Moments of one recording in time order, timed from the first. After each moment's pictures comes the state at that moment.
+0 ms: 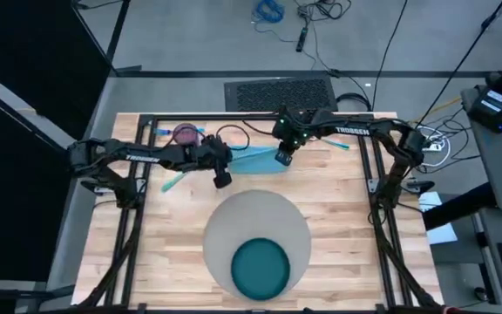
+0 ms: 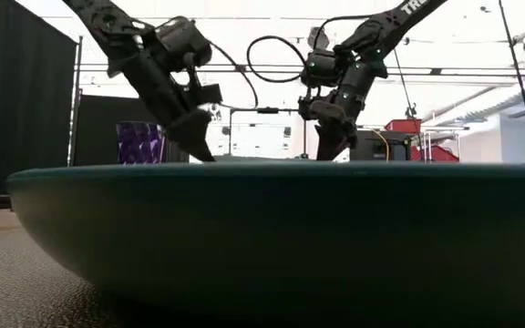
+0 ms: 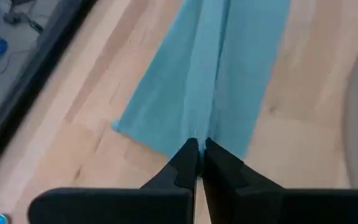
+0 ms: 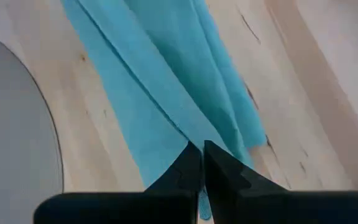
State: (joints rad) left arm 0.29 1.51 0.78 -0.14 -0.18 0.07; right arm -0.50 1.75 1.25 -0.63 -0.15 -0.02
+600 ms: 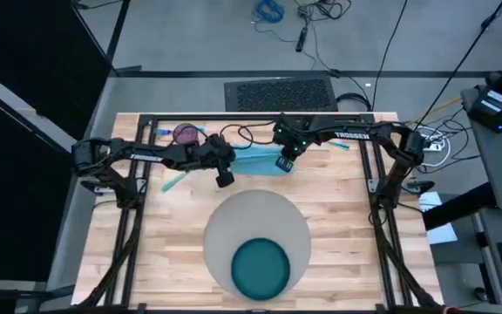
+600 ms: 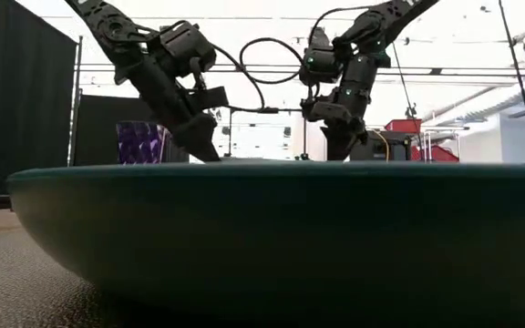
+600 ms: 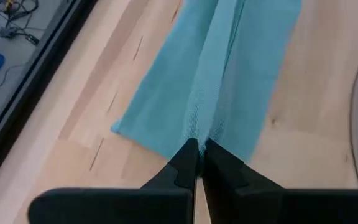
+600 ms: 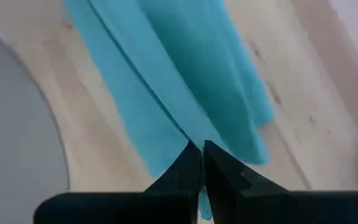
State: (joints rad) left arm 0.31 1.54 0.79 -0.06 -0.16 0.12; right arm -0.45 1.75 1.25 -0.74 -0.03 0.10
